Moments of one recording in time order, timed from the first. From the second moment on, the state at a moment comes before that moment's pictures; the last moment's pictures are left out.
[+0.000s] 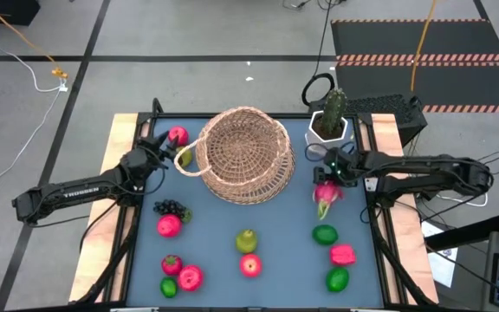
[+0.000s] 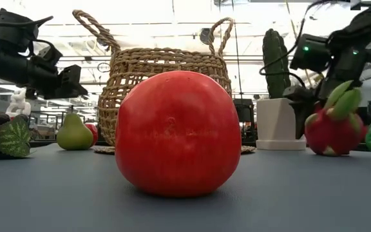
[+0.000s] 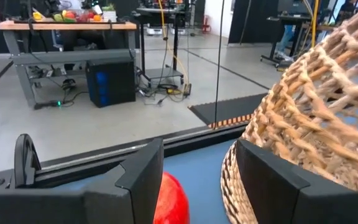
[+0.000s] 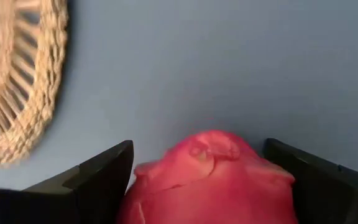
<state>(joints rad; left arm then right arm) 0.45 0.45 0.01 0.29 -0.61 -0.15 -0.36 1.03 0.36 -0.49 -0.11 1.21</state>
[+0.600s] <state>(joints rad) 0.45 0.45 0.01 0.33 -0.59 -0.19 -0.34 1.01 0.47 -0.53 0.12 0.99</state>
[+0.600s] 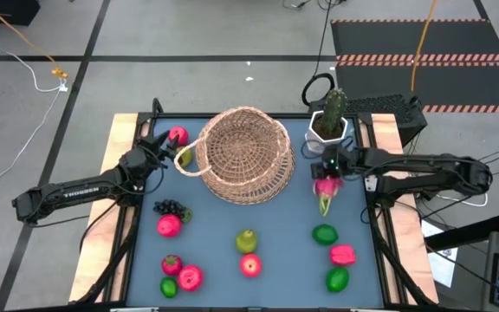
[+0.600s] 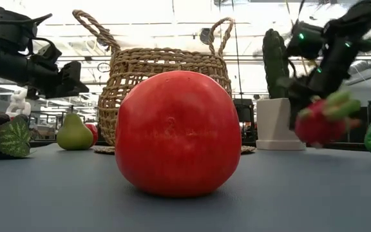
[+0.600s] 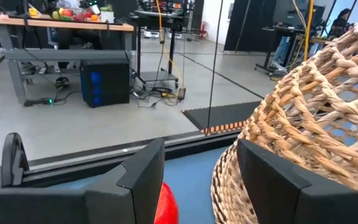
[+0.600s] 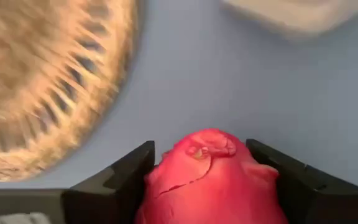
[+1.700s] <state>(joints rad) 0.45 0.45 0.01 0.34 -0.54 -0.25 -0.13 1.01 0.80 0.55 0.05 0.19</state>
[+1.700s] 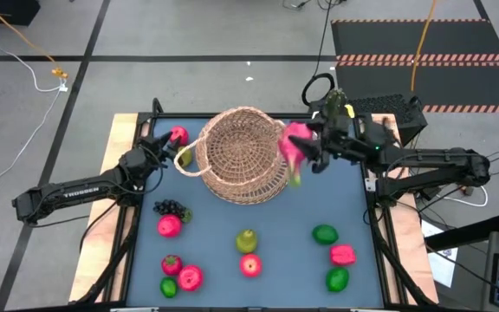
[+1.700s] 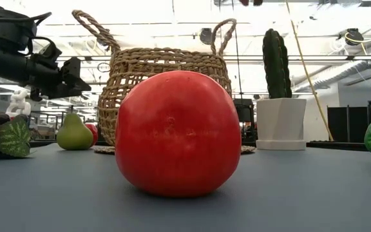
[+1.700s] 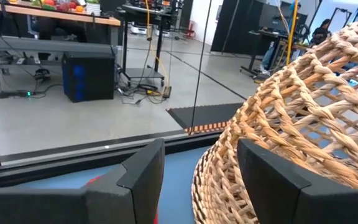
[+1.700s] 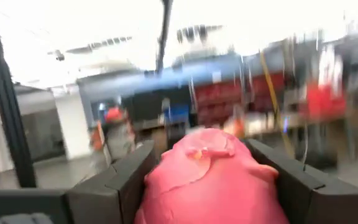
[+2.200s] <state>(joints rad) 0.45 0.45 0.01 0.35 -0.53 -0.28 -0.16 1.52 1.02 0.84 0.05 -0.16</state>
